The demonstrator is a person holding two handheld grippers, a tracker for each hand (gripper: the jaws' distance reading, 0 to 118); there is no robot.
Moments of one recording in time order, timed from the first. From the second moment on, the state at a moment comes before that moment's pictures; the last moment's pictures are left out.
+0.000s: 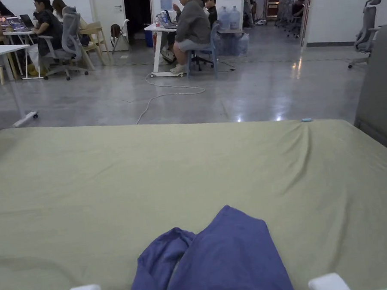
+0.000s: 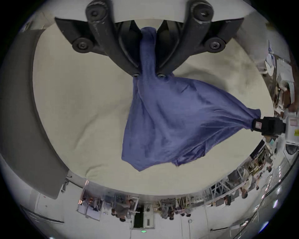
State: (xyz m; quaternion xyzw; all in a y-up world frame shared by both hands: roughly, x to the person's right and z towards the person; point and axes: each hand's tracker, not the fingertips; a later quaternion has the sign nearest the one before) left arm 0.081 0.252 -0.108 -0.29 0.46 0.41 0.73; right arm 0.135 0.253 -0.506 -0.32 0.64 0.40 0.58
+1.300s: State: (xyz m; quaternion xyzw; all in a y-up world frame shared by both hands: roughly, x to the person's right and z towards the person) left arm 0.066 0.221 -0.132 -0.25 0.53 0.42 0.69; right arm 0.261 0.249 -0.516 -0.49 0.63 0.26 0.55
